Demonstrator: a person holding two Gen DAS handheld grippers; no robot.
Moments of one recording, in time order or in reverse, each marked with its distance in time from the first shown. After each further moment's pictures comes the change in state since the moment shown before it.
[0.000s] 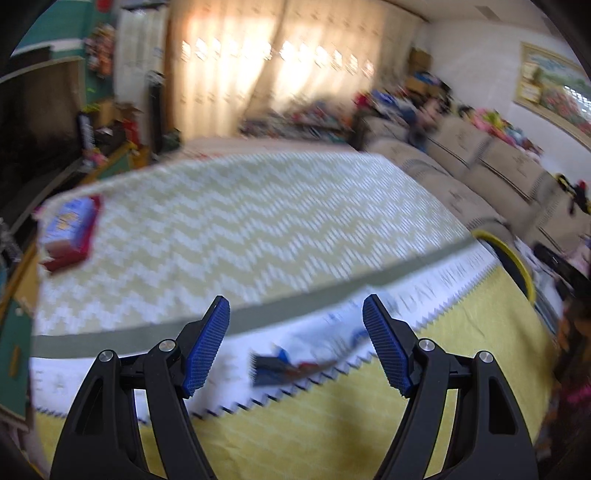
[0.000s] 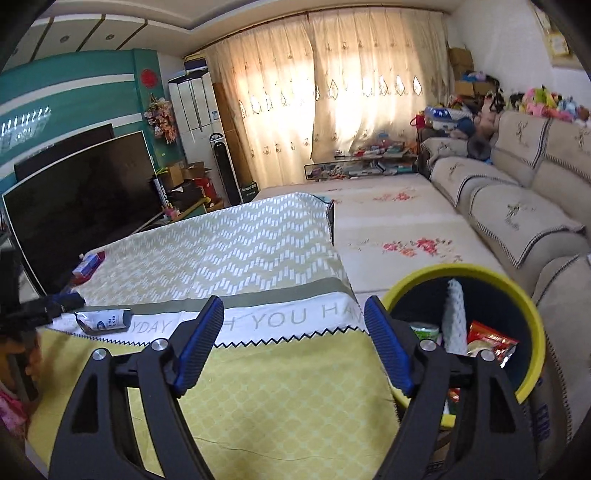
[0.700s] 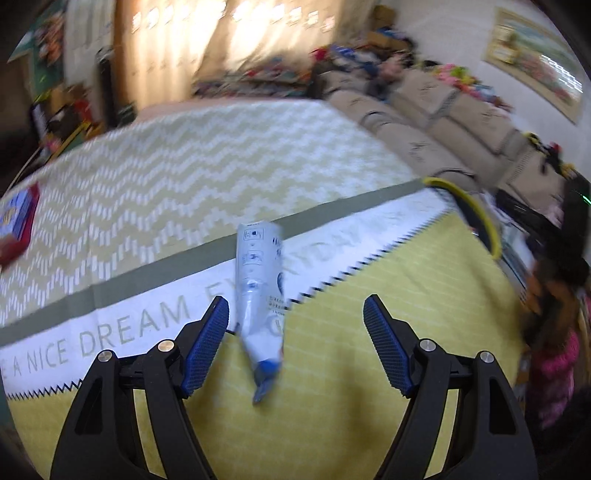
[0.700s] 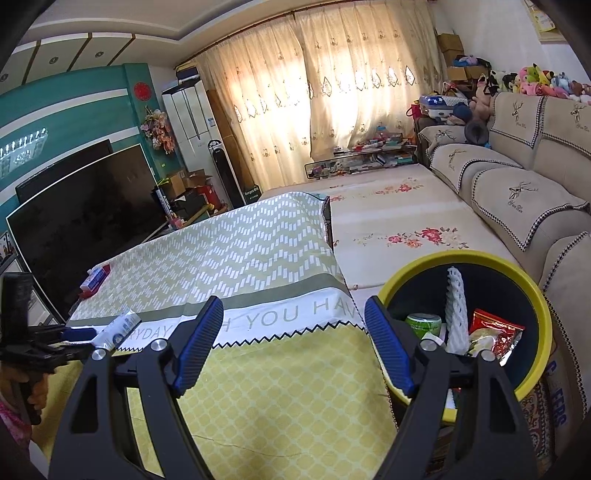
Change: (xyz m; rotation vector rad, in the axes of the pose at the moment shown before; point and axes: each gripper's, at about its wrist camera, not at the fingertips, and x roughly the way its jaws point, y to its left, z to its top) left arm 0.021 -0.064 -0.008 0.044 0.188 -0.081; right arm -0.001 -0.018 -0.003 0.070 -0.004 0.033
